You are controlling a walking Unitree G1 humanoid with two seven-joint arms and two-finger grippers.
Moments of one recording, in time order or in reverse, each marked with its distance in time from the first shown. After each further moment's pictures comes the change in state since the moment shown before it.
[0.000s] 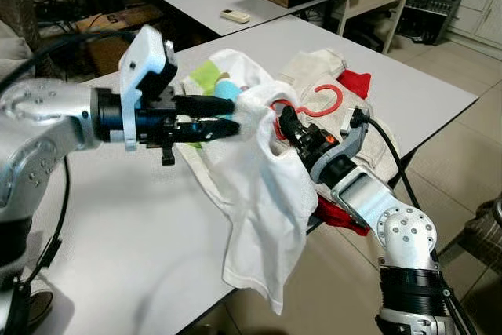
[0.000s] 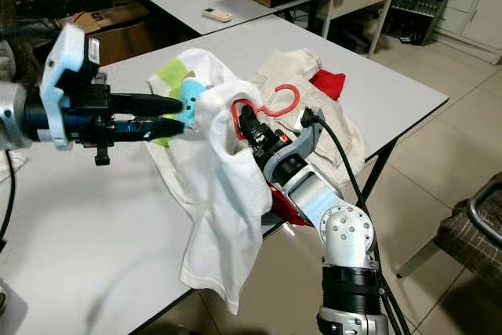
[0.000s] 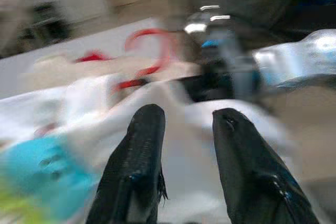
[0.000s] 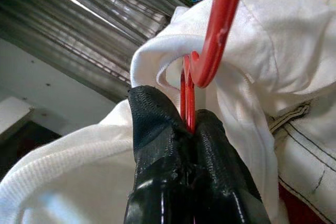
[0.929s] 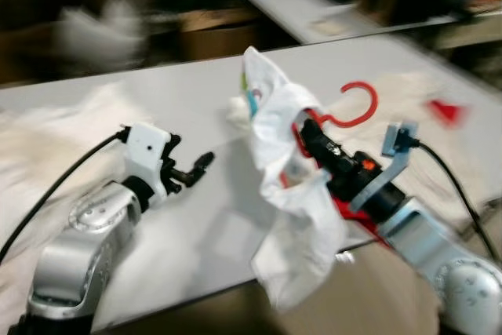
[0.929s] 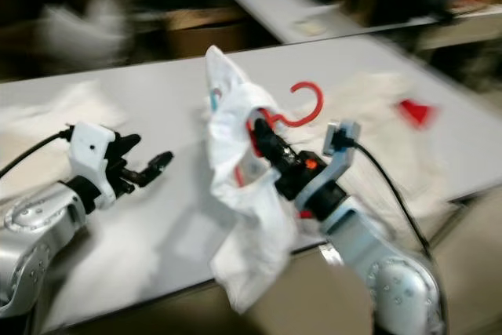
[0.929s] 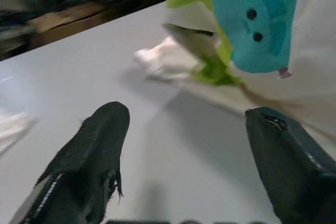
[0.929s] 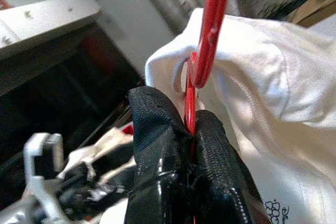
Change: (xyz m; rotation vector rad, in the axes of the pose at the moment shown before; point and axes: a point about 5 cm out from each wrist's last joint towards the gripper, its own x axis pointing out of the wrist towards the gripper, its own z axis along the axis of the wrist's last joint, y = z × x) left arm 0.018 -0.037 -0.109 -0.243 0.052 0.621; right arm -0.069 0.023 0.011 -0.313 -0.002 0.103
